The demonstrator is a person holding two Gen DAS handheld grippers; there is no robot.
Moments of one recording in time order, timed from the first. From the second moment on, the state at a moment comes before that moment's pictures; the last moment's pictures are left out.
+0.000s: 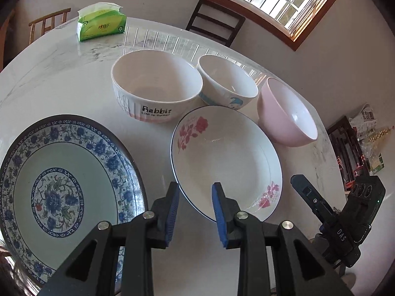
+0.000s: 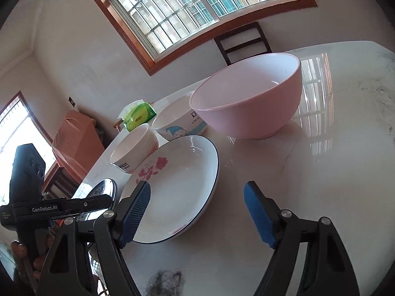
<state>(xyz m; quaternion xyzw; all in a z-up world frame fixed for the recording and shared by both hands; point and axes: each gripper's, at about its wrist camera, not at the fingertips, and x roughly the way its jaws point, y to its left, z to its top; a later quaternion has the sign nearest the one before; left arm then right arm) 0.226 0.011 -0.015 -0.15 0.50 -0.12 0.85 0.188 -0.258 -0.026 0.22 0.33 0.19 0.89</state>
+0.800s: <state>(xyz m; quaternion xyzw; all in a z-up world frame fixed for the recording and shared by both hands) 0.272 0.011 -0.036 -0.14 0.53 -0.12 0.83 0.219 -0.252 -0.046 0.25 0.41 0.22 0.85</state>
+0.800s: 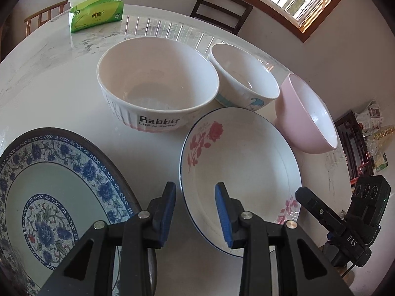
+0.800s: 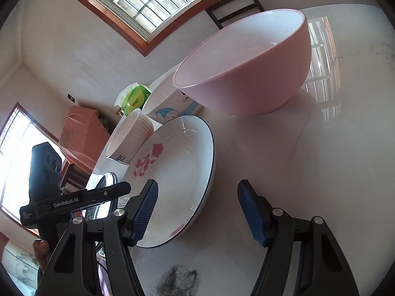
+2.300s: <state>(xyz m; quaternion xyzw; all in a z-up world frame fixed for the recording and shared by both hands) 0.160 -0.015 0.008 -0.06 0.42 -0.08 0.90 0.150 -0.244 -0.041 0.27 0.44 0.22 0.83</state>
